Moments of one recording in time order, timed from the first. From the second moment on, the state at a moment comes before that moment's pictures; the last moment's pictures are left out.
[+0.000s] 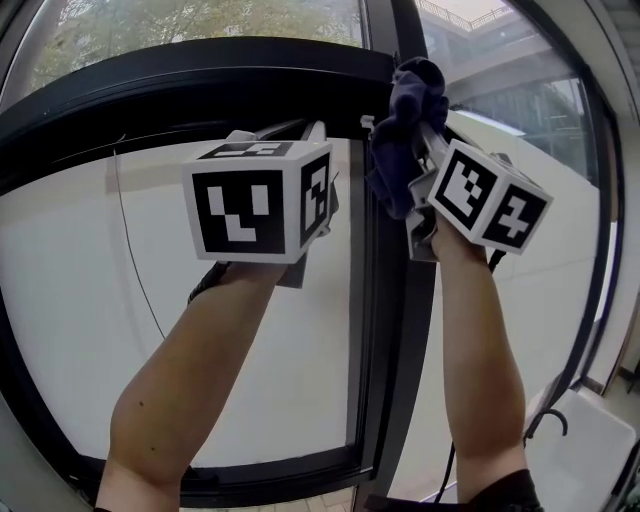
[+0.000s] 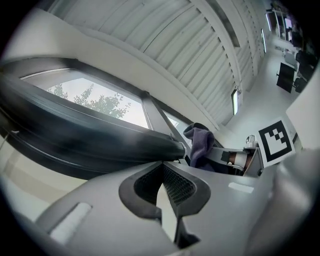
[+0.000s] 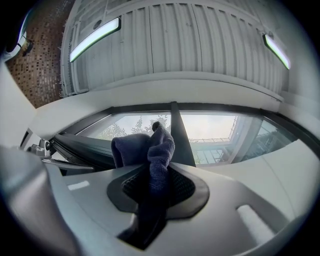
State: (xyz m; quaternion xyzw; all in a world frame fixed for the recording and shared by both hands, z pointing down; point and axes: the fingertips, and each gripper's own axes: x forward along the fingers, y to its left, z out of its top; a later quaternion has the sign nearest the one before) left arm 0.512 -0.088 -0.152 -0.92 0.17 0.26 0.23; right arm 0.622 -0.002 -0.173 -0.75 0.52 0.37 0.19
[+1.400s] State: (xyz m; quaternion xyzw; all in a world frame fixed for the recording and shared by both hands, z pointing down) left arm 0.527 -0.127 -0.047 -0.95 0.15 0.24 0.15; right arm 0.639 -0.044 -0.085 -0.79 0.51 0.33 0.11
